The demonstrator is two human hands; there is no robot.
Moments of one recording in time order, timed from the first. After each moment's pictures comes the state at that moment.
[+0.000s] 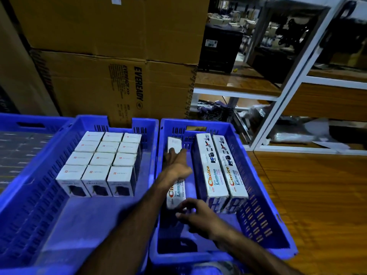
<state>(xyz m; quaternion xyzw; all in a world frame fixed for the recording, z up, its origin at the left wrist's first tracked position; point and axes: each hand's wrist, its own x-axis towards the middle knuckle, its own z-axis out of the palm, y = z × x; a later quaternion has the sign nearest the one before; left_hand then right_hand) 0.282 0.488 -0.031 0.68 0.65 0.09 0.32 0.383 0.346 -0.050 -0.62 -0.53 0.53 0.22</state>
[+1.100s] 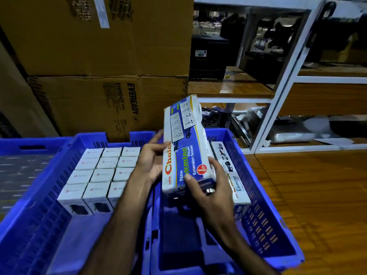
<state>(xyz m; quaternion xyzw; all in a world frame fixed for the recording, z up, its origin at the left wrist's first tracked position) 0.230 0.494 0.028 0.29 0.25 0.55 0.75 0.380 0.348 0.019 -0.58 -0.52 0.25 0.57</state>
